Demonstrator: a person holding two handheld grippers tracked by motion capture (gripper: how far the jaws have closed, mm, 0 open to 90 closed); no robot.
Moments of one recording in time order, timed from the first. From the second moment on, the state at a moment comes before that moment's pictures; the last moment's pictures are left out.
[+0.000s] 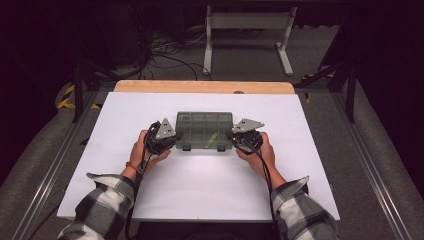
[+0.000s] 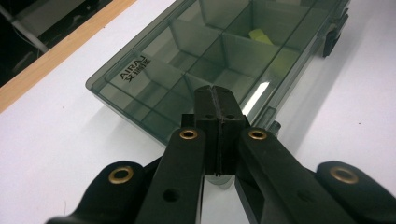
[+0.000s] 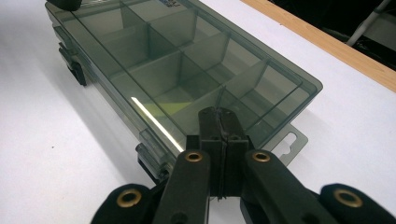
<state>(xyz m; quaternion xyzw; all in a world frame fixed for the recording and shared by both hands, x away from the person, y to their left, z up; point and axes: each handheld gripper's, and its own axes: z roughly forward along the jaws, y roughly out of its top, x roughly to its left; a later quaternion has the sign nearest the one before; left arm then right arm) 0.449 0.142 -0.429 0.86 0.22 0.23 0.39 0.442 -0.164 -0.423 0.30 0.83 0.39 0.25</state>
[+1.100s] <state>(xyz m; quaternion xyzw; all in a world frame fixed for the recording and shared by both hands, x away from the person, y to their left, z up) 0.441 0.144 -0.427 0.84 0.21 0.24 0.43 0.436 -0.169 -0.422 0.30 0.81 0.44 0.25</state>
